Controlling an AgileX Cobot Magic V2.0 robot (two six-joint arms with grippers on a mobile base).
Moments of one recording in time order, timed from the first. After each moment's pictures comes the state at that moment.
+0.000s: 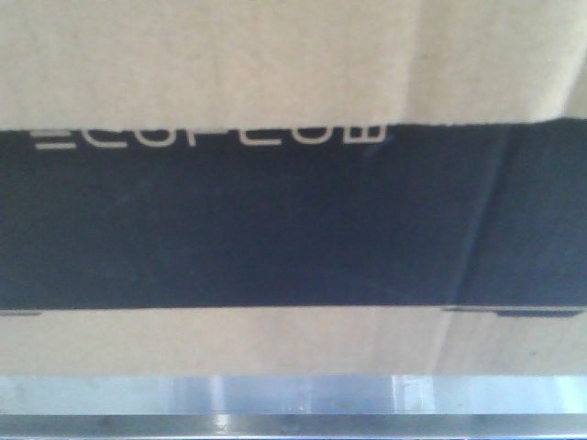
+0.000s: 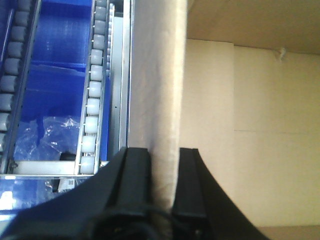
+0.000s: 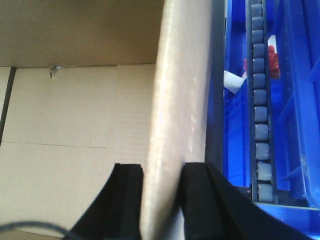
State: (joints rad) left arm -0.49 0.66 -1.16 0.17 1.19 -0.43; right arm 0.23 0.66 -1.16 0.04 1.12 0.29
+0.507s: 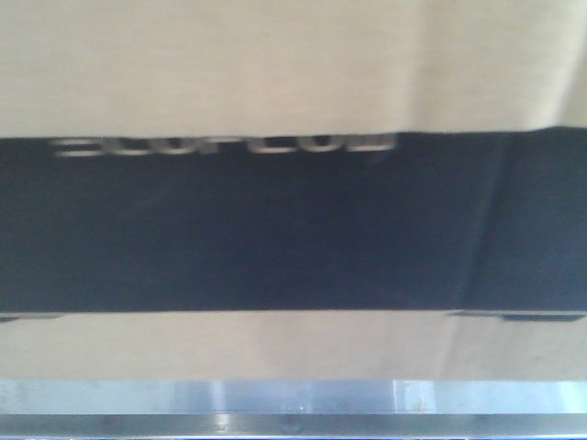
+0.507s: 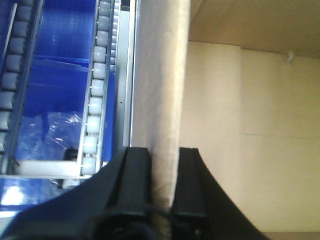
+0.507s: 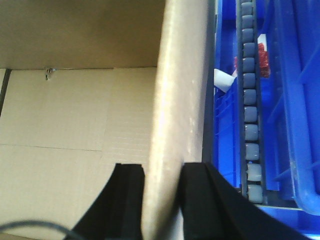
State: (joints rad) left arm -0.69 0.74 -1.16 0.36 1.21 -0.60; right arm 0.23 0.68 -1.16 0.00 1.12 0.29
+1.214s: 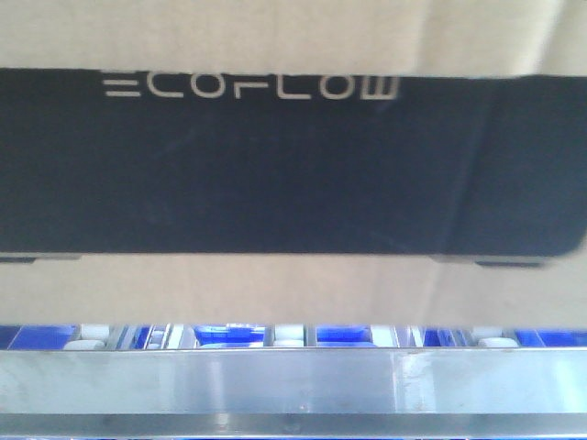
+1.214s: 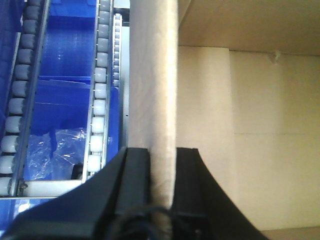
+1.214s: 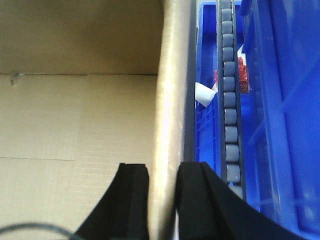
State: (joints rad) left arm -0.83 0.78 -1.25 0.48 1.26 -0.67; right arm 0.23 0.77 -1.16 -0.08 1.01 0.29
